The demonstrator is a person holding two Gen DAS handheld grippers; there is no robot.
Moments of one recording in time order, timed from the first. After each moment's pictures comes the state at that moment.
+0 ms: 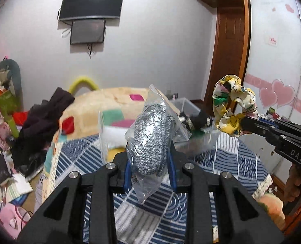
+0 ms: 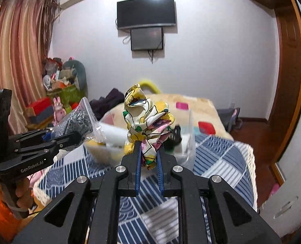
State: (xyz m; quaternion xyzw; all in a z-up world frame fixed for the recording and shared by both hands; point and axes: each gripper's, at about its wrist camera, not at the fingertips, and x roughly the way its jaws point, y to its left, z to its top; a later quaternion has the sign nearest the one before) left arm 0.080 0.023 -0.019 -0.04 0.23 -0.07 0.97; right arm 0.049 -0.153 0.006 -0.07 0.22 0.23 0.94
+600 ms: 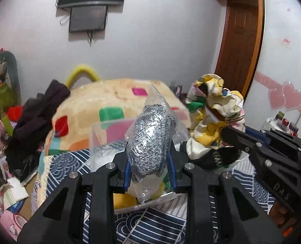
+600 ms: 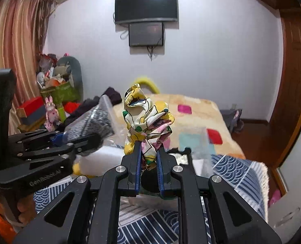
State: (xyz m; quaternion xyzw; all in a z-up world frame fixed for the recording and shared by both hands) left arm 0.185 0.028 -0.029 -0.05 0.29 -0.06 0.95; right arm 0.117 -0.095 0.000 -0.08 0.23 0.22 0.94
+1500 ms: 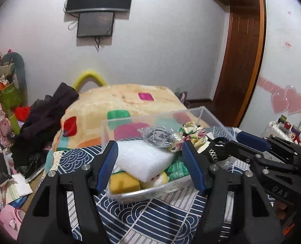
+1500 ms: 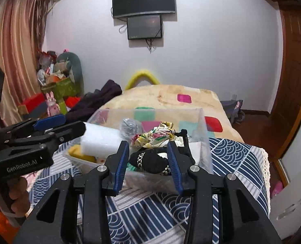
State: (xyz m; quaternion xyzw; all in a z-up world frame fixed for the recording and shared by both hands) left arm 0.134 0.036 -0.015 -0.06 0.25 -0.04 0.97; right arm 0.105 -0.119 -0.002 -0.07 0.26 0.23 0.94
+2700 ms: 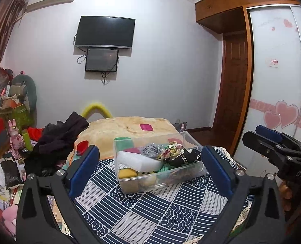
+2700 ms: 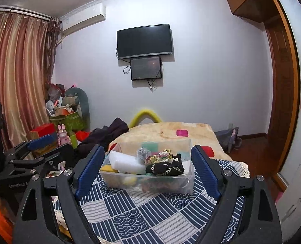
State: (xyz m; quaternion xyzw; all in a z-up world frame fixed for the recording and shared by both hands) left arm 0.013 0.017 0.025 -0.04 0.13 -0.02 0.99; right arm 0.008 -0.143 0.043 -0.03 0.13 0.23 0.96
